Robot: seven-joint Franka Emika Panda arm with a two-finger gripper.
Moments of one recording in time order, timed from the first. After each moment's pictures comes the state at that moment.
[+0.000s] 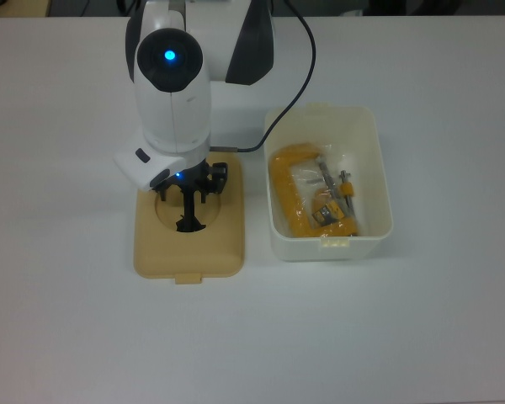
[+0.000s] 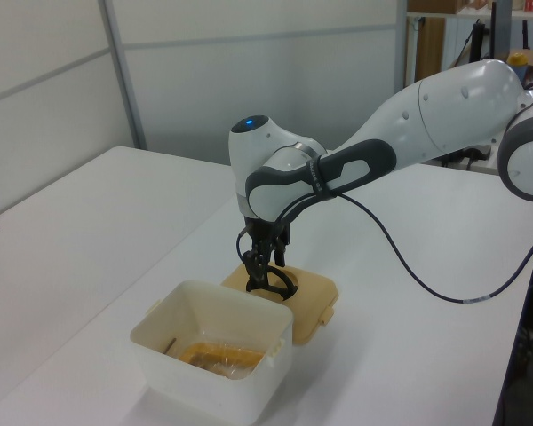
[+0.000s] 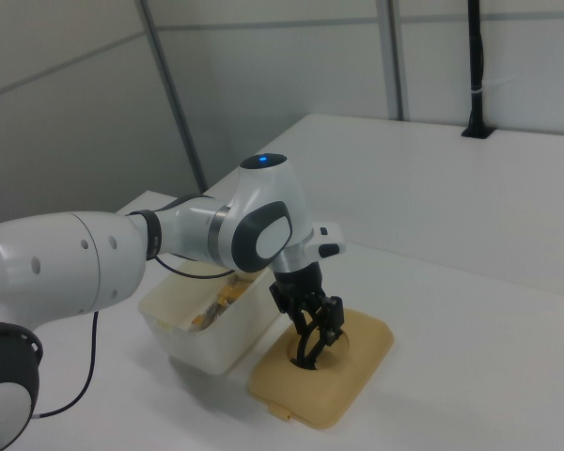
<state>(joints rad) -0.09 0.45 0.14 -1.61 -0.15 2.06 0.07</state>
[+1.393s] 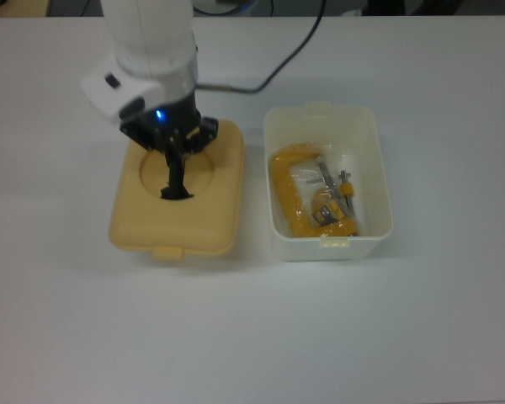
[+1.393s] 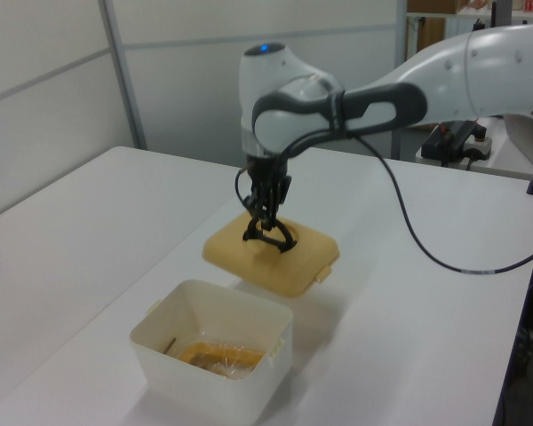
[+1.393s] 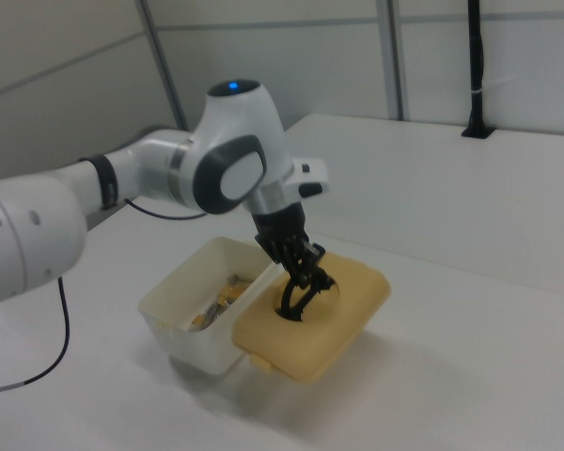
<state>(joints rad) -0.12 0.28 0.15 -1.54 -0.06 1.92 0.06</state>
